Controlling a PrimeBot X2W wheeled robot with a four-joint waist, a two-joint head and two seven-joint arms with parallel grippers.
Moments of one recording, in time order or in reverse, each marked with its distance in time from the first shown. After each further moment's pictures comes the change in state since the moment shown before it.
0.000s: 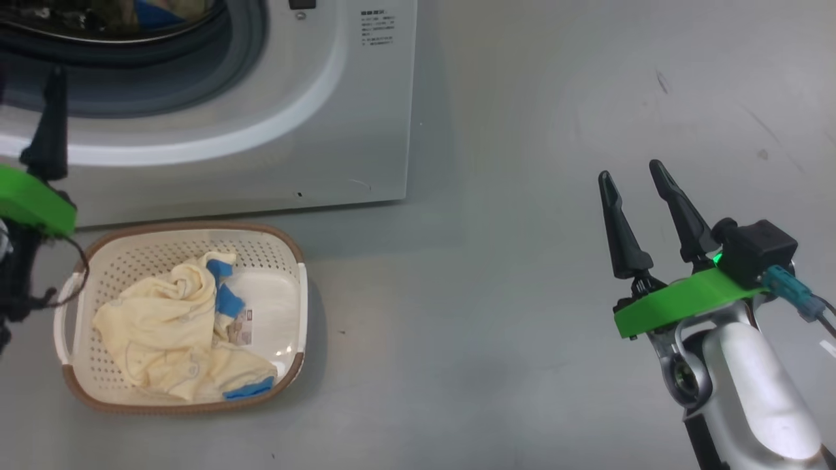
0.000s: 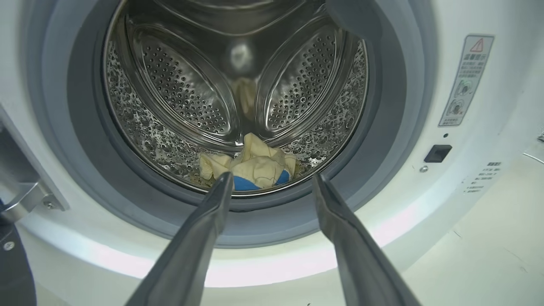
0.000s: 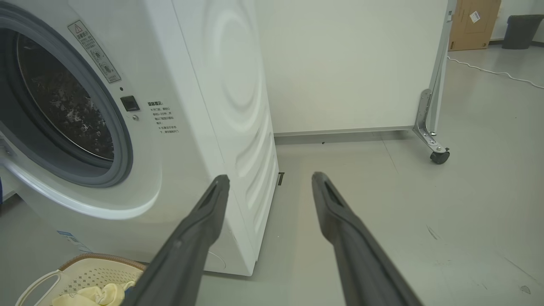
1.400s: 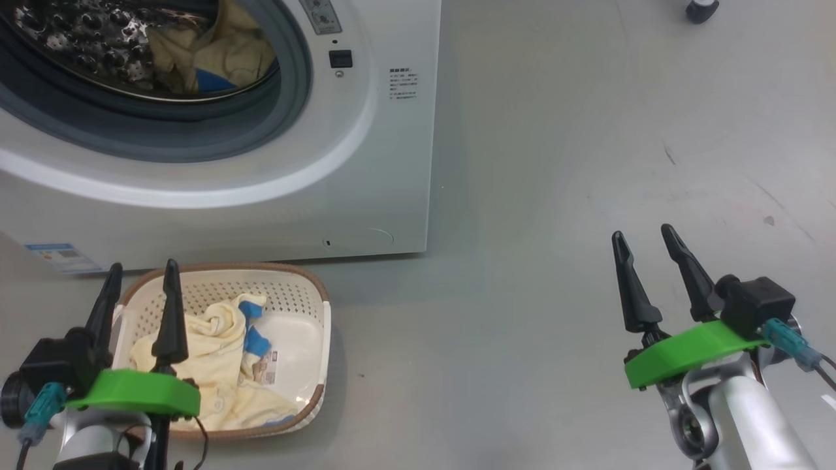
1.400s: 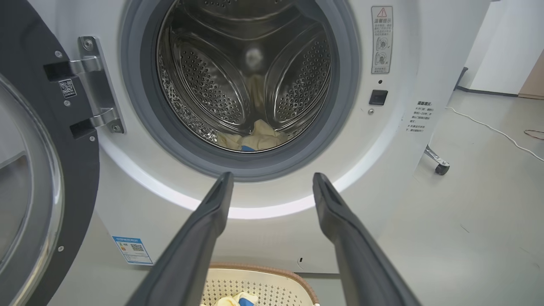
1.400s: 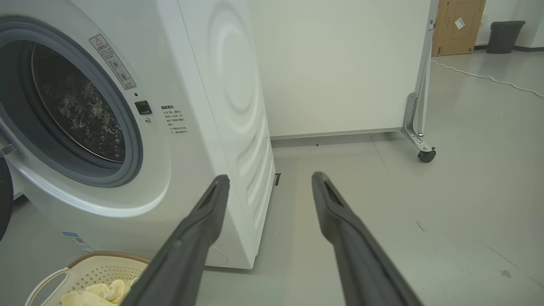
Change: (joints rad) left arm 0.744 -0.450 0.663 -0.375 0.699 0.027 0.000; right arm 0.143 0.000 -0.035 0.009 -0.009 0.000 0.000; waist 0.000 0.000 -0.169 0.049
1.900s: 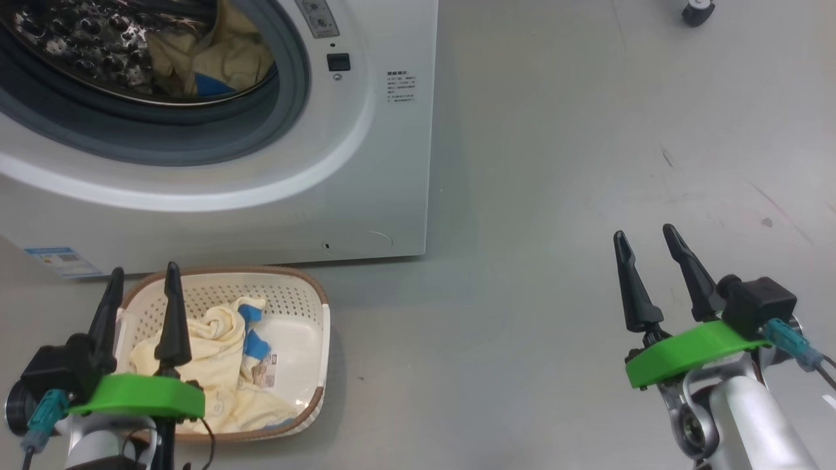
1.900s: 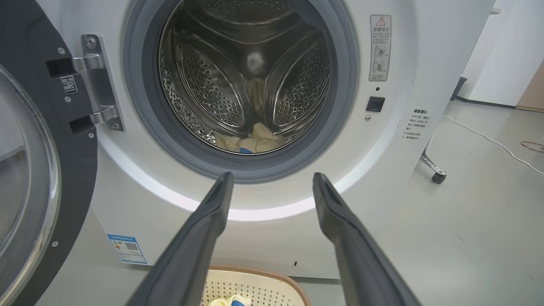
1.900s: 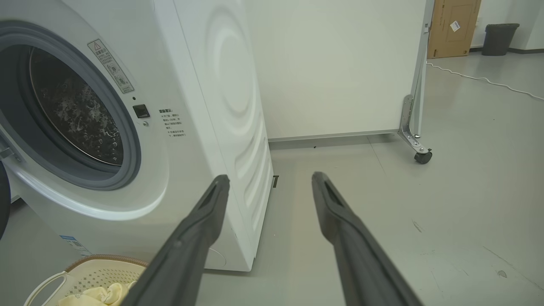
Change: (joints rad) left arm 0.012 -0.071 0.072 -0.001 0.050 -0.041 0.000; right arm 0.000 0.000 -0.002 0.000 0.001 0.000 0.000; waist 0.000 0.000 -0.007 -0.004
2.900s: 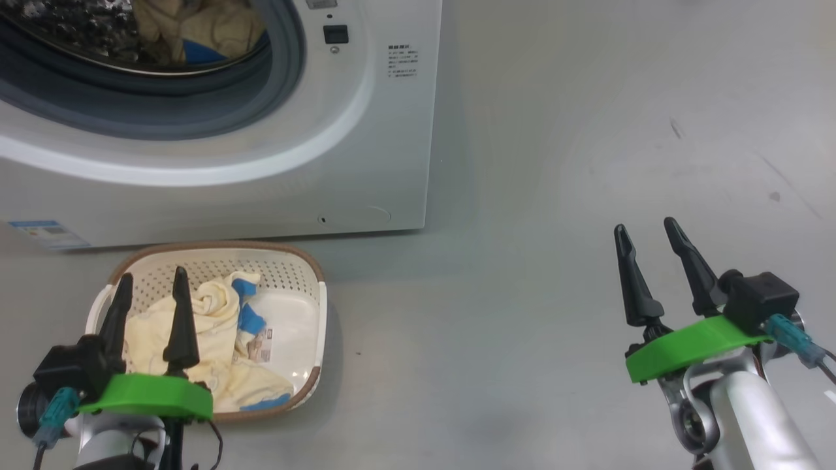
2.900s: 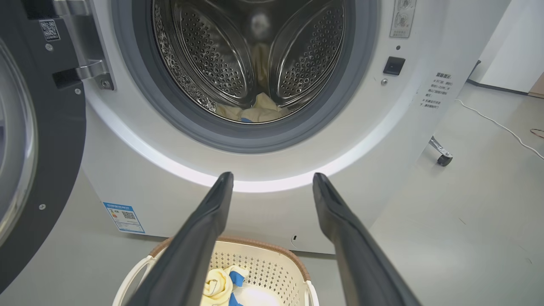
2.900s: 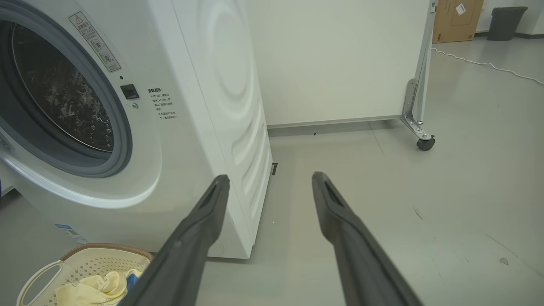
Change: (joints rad) left arm -0.005 -0.024 0.002 0.029 0.001 -0.008 0.000; right arm -0.005 0.000 0.000 -0.009 -0.002 0.000 0.000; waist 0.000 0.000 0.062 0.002
